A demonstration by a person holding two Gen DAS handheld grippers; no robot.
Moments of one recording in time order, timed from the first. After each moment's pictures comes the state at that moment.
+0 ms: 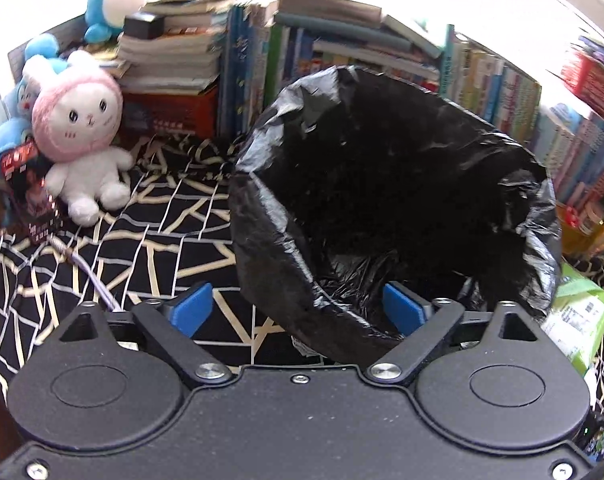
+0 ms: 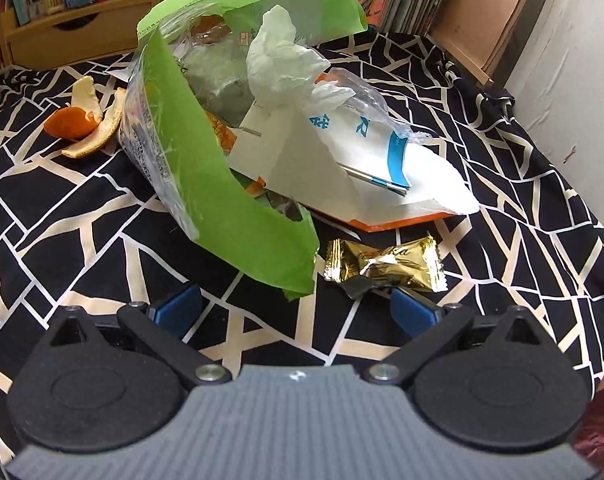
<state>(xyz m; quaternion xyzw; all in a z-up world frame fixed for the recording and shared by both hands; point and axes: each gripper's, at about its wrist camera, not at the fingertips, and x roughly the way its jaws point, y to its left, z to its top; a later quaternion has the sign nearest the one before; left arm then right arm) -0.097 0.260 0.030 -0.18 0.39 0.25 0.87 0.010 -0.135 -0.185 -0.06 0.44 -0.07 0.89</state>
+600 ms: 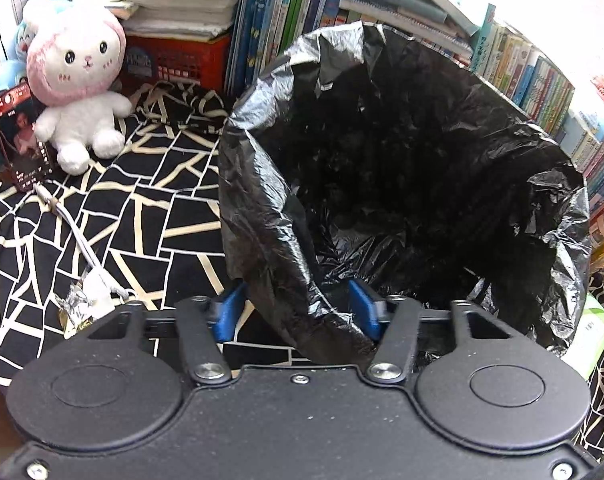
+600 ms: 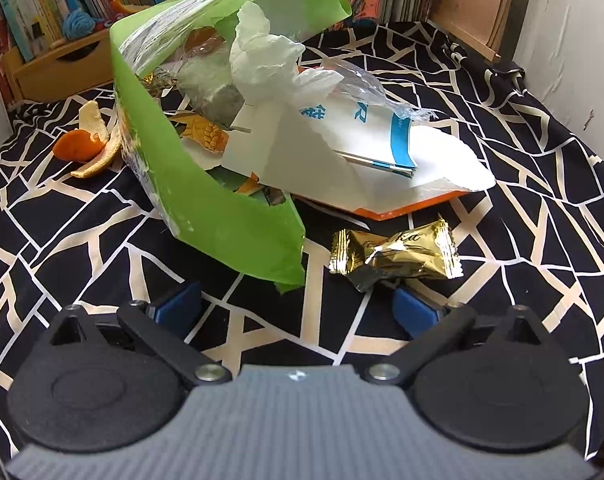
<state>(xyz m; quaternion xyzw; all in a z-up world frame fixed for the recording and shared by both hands) -0.073 0.274 0.000 -0.24 0.43 0.25 0.83 0.007 -0.157 -0.194 0.00 0.42 -0.04 0.90</state>
